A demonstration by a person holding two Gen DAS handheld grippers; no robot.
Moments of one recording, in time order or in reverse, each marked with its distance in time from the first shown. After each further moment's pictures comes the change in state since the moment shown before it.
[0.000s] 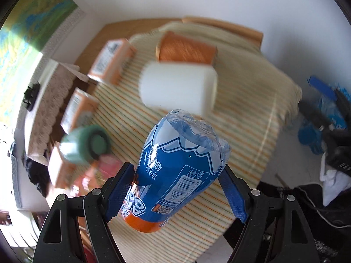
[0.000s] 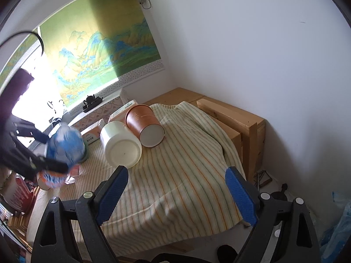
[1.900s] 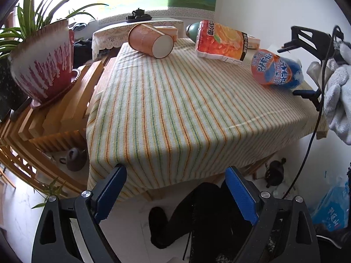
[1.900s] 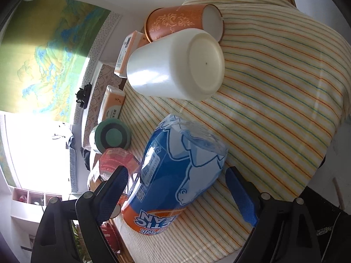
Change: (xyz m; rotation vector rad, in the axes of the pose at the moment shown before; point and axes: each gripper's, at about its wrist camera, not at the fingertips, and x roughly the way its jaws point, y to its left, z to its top) left arm 0.023 0.009 -0.357 -0.846 -0.350 0.092; right arm 0.125 0.122 -0.012 0.624 0.516 0.102
